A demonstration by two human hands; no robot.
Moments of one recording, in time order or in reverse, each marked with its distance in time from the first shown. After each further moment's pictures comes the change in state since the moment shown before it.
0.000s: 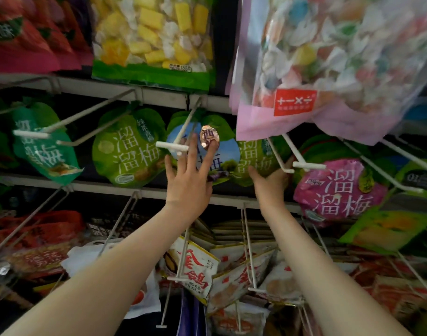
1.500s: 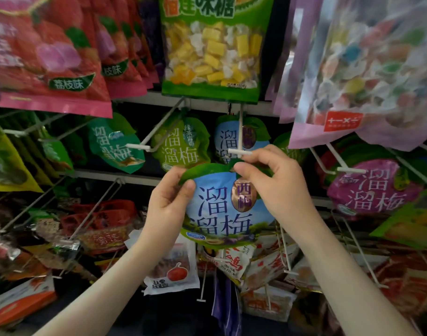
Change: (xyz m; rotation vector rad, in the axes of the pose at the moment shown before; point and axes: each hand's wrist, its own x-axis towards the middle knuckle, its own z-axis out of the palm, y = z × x) left_hand -0.084 -0.067 -0.126 -1.507 0.081 -0.296; right_hand -0.129 -0.121 -0.006 -0.031 -0.477 -0.494
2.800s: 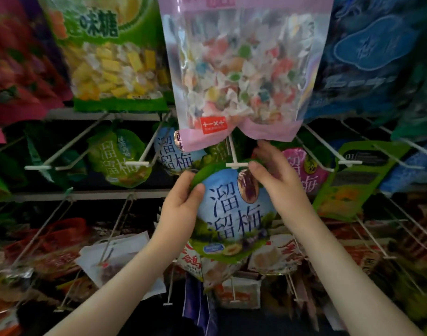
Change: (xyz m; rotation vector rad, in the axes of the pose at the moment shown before) left_hand -0.007 0.010 0.127 0.032 -0.135 -0.194; right_hand -0.030 0.053 -0.125 0.193 0.090 0.226
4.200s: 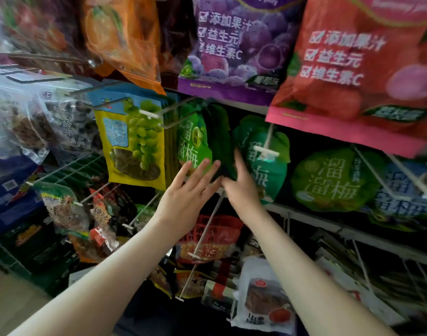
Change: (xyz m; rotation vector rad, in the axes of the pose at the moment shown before) left_hand 0.007 -0.076 -0.442 2.106 0.067 0.331; right_hand 0.050 0.005 0.505 -0.057 -0.352 0.102
